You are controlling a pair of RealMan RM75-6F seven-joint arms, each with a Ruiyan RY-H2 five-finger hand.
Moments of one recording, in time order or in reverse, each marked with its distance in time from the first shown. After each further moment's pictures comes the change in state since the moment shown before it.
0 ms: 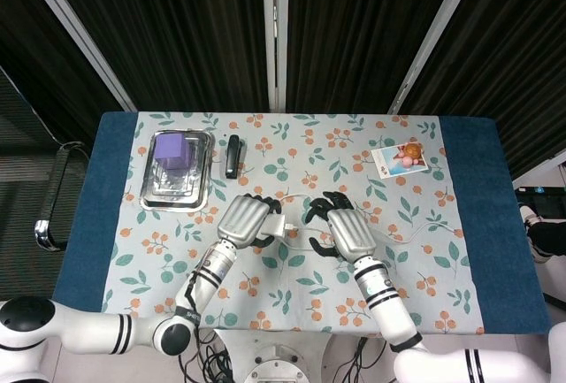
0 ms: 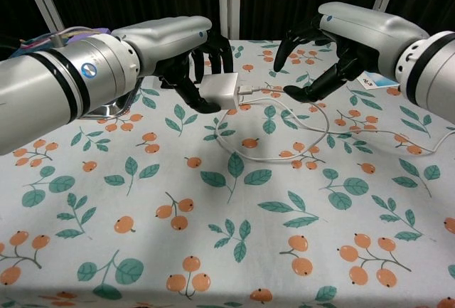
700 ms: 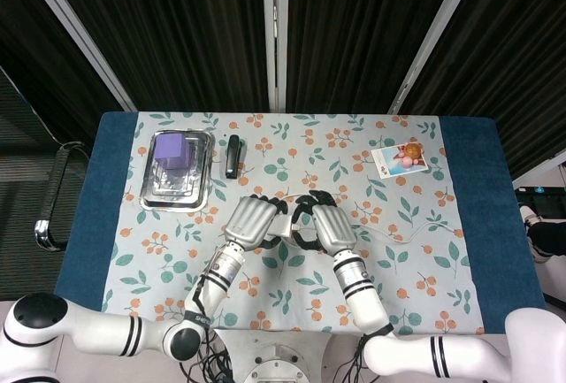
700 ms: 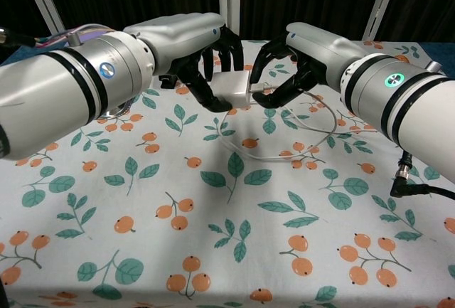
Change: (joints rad) left arm -0.035 -0.042 -0.011 -0.024 -0.047 0.068 0.073; right arm 0.093 -0.153 0.030 0.148 0.097 0.026 0.065
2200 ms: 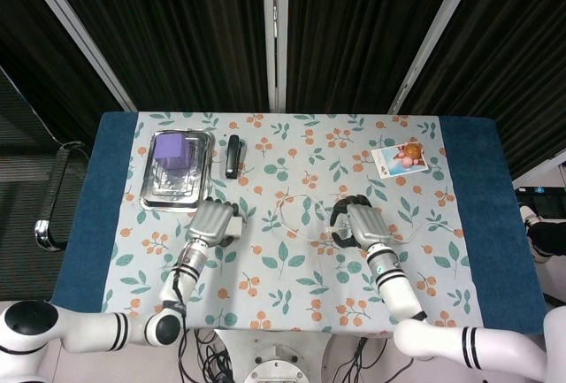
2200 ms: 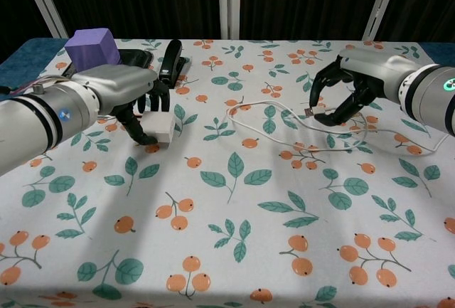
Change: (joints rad) left arm 0.073 0.024 0.126 0.225 -0.097 -0.086 -0.012; right arm 0.002 0.195 -0.069 0.054 0.166 -0.141 0.033
